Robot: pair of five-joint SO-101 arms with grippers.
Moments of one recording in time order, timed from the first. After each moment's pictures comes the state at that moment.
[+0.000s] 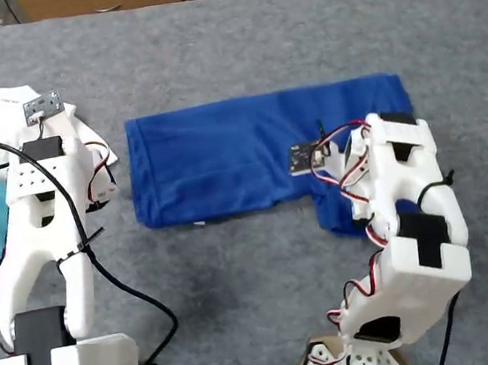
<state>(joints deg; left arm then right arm) -8.8 -7.6 21.3 72.2 5.6 12.0 14.0 25.7 71.3 86.0</state>
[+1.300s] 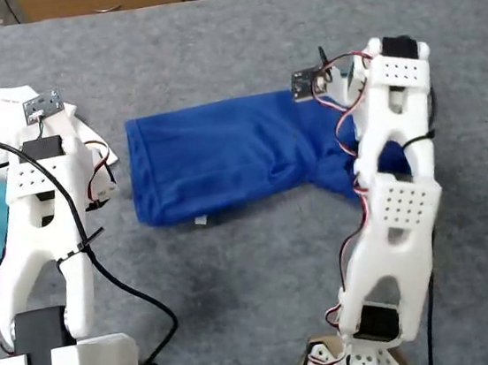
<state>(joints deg) -8.8 -7.6 20.9 72.1 5.6 10.6 53.6 -51.5 94.5 86.0</state>
